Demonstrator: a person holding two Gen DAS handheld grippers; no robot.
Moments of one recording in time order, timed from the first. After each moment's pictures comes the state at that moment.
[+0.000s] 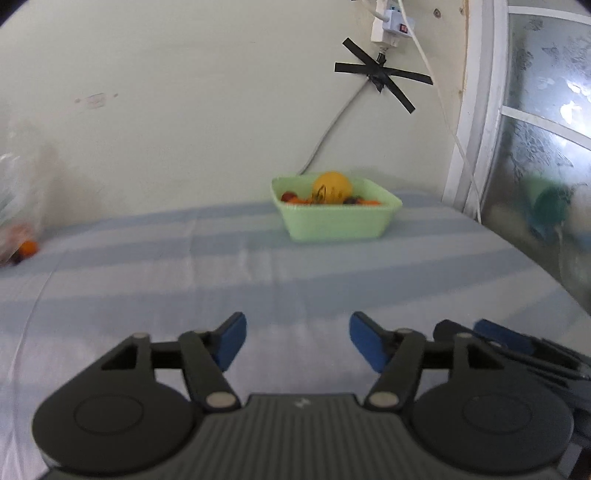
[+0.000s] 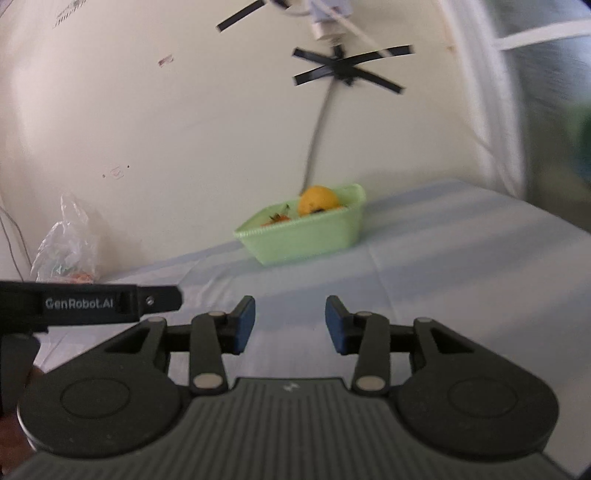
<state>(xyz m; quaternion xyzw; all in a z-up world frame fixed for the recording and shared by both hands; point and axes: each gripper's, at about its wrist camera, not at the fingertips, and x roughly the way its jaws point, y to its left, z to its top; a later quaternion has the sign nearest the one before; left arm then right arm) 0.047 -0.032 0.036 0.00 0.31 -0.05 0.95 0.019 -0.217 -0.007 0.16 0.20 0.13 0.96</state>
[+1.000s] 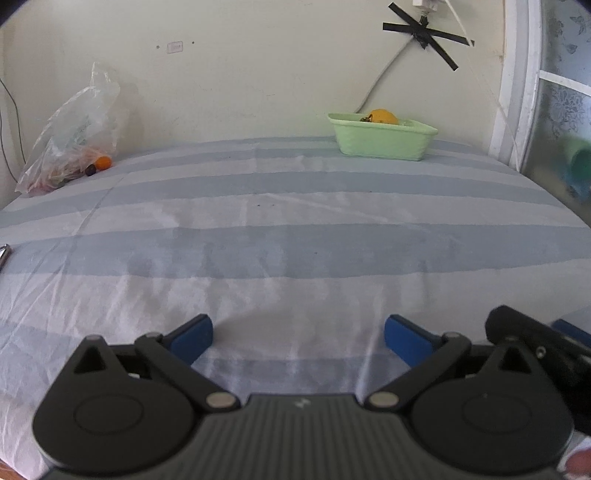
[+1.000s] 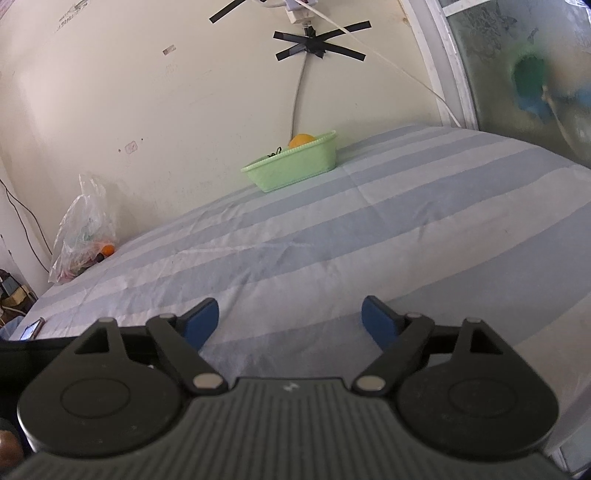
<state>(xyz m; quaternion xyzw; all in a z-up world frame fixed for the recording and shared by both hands) -0.039 -0.046 -0.012 -0.01 0.35 0.06 0.93 -0.069 -0.216 -0.028 0.18 0.24 0.13 0.94</state>
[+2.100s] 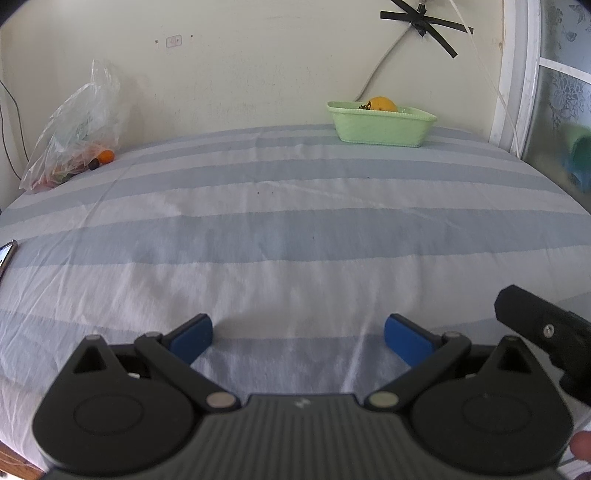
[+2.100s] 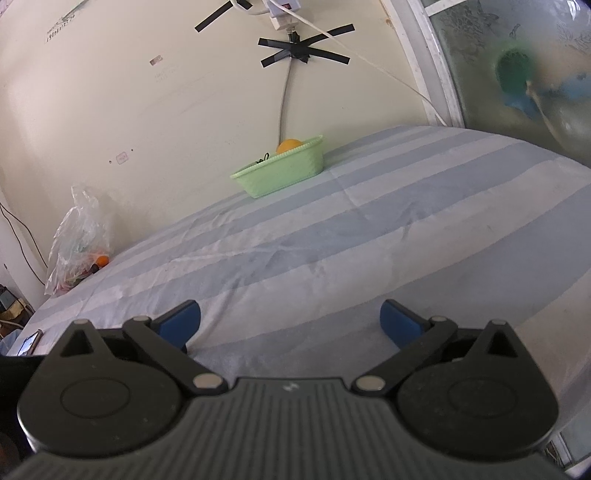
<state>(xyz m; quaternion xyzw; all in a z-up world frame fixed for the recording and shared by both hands) -0.044 -0.053 -0.010 0.00 0.37 0.06 0.93 -0.074 -0.217 -0.028 0.20 0.23 0.11 0.95</state>
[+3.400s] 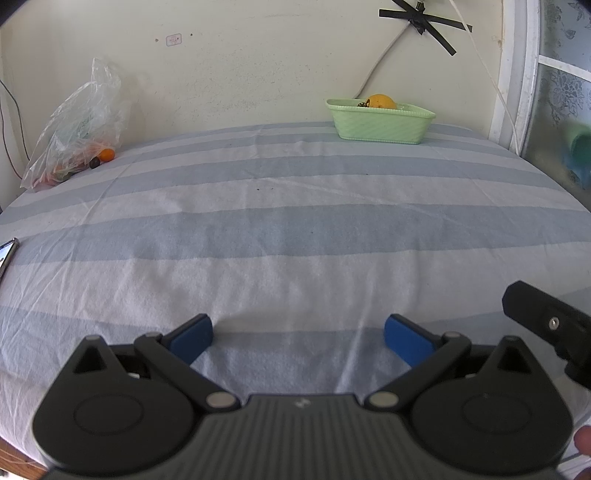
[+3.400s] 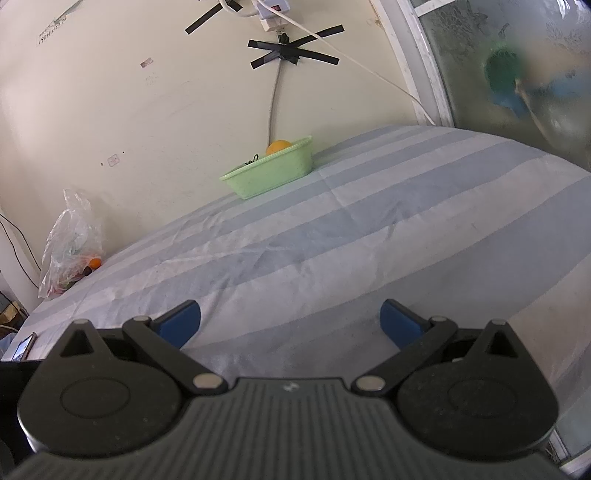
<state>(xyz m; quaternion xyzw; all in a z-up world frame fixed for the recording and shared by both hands) -0.048 -0.055 -0.009 0.00 0.37 0.07 0.93 -0.078 -0.222 -0.026 0.20 0.24 0.09 0.95</state>
